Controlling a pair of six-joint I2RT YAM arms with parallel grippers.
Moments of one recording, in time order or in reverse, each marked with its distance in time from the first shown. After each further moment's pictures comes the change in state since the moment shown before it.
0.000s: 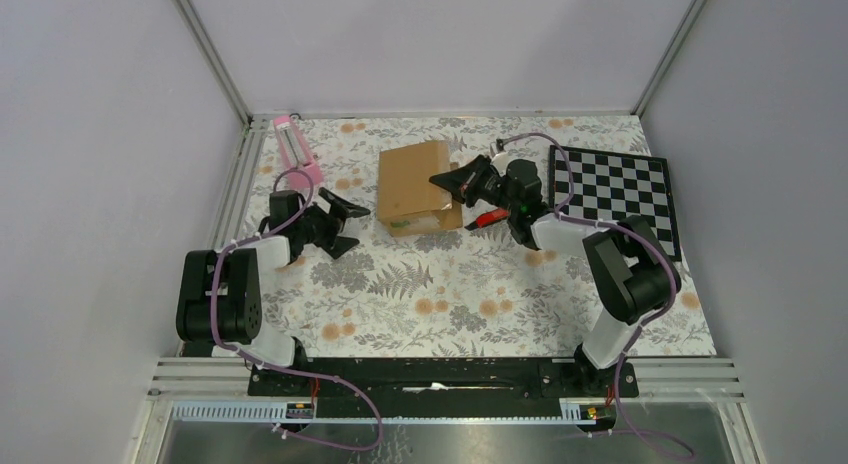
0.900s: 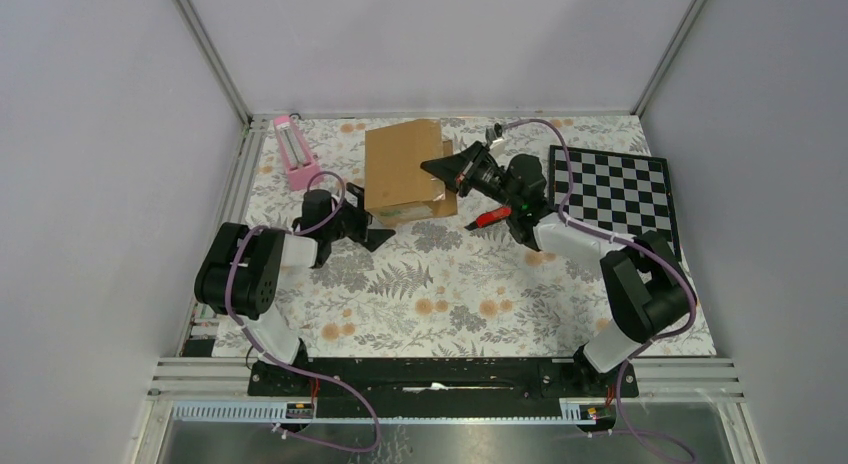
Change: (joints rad) left arm -0.216 0.177 -0.032 0.435 -0.028 -0.404; right arm 0.068 -0.127 0.050 0.021 0.028 0.049
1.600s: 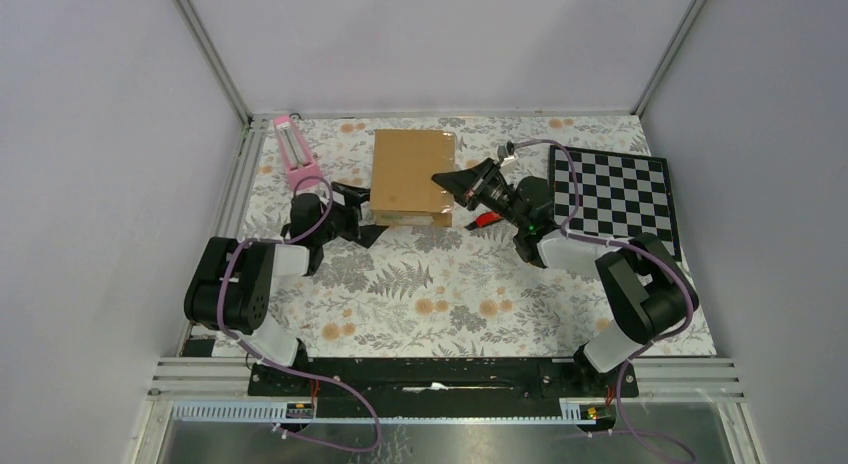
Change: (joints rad) left arm 0.035 -0.099 -0.074 0.095 -0.029 -0.167; right arm -0.011 -0.024 -0.186 0.184 0.059 0.001
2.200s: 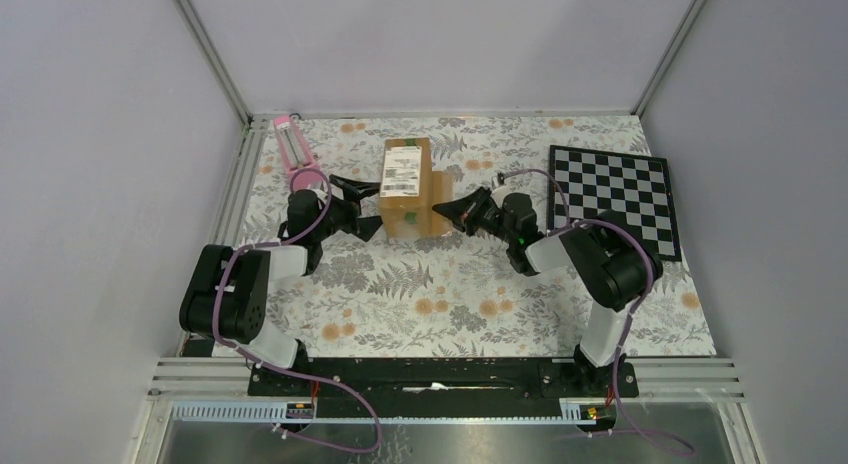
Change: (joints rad) left arm 0.005 -0.056 0.011 -0.007 -0.031 0.035; right arm -0.011 0.212 -0.072 0.066 0.010 0.019
